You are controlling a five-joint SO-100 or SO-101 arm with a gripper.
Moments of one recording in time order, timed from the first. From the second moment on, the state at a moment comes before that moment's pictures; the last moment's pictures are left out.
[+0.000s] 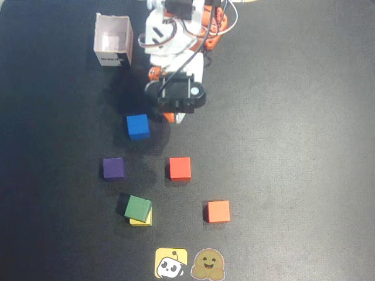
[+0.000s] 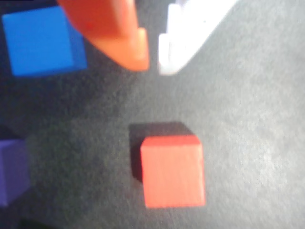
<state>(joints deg) 5.9 159.4 155.8 56.2 80.7</state>
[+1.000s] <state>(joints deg) 3.4 176.6 165.0 67.8 77.7</state>
